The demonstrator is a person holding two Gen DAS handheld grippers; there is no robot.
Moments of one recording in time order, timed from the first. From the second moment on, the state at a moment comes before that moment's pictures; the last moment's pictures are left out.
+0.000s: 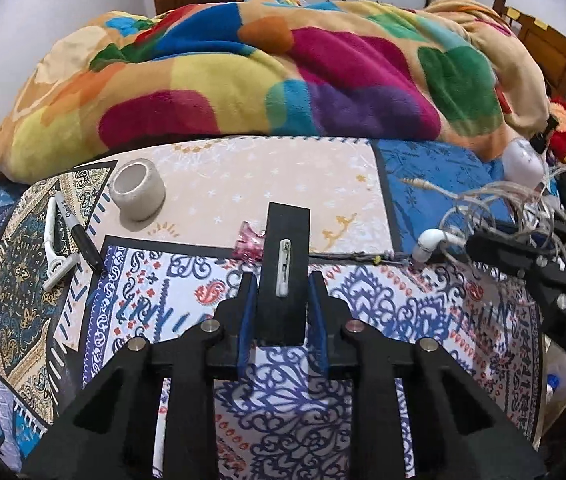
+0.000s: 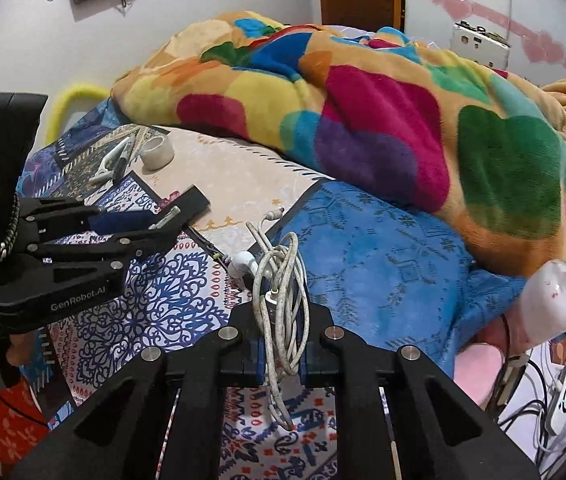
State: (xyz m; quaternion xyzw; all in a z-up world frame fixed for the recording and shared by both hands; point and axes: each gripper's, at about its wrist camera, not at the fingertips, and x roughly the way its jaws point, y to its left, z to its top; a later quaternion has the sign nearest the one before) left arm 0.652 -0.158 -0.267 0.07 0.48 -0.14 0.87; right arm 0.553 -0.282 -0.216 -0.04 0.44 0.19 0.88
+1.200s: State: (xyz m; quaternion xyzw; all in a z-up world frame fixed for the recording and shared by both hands) left arm 0.458 -0.093 -0.104 0.01 0.40 -0.09 0.91; right arm 0.424 -0.247 -0.079 -0.03 0.37 0.21 0.90
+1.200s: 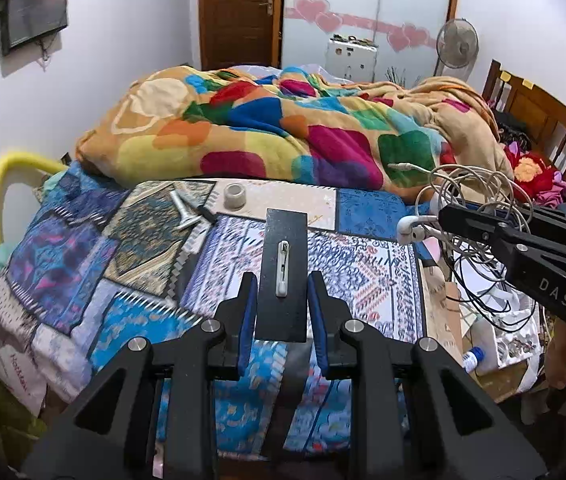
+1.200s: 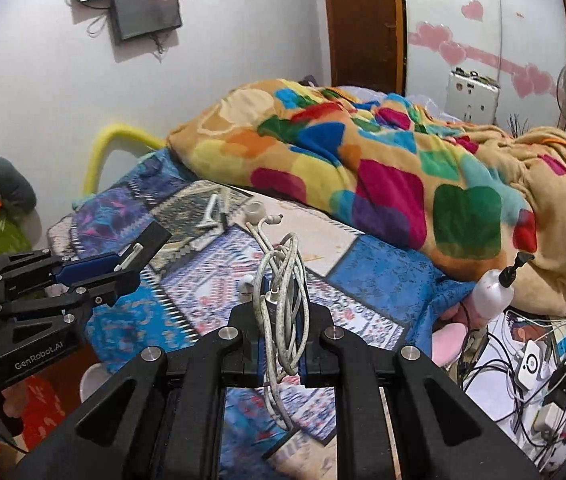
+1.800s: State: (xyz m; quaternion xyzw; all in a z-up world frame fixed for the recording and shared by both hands) left arm 0.337 0.033 -0.129 -0.04 0.41 -0.01 0.91; right arm 0.351 -0.135 -0.094 -0.05 0.39 0.27 0.88
